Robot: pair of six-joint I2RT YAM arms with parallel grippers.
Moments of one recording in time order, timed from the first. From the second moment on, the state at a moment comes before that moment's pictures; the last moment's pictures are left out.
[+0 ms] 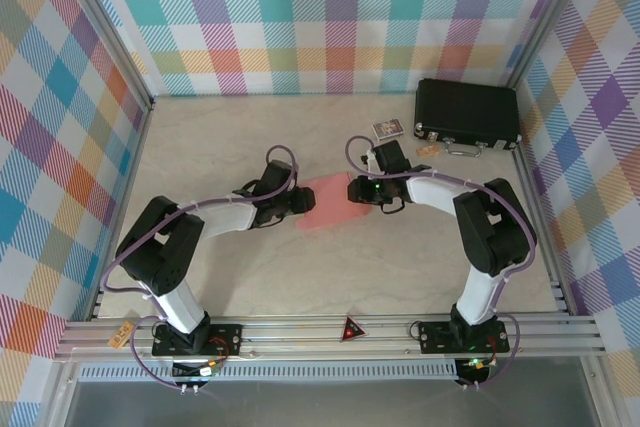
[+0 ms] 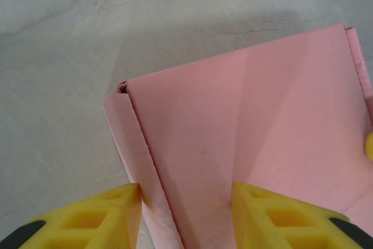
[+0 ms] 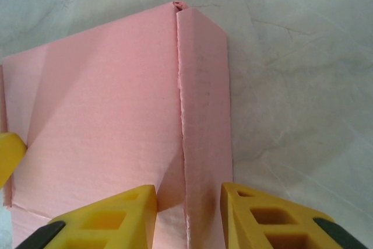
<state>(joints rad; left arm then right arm) -0.56 1.69 0.86 0.00 0.08 -0.63 0.46 1.81 1.06 -0.25 -0.35 0.42</state>
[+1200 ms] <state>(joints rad) -0.53 1.50 0.89 -0.22 -0.03 -0.53 0.35 1.63 1.10 -0.33 -0.41 0.46</state>
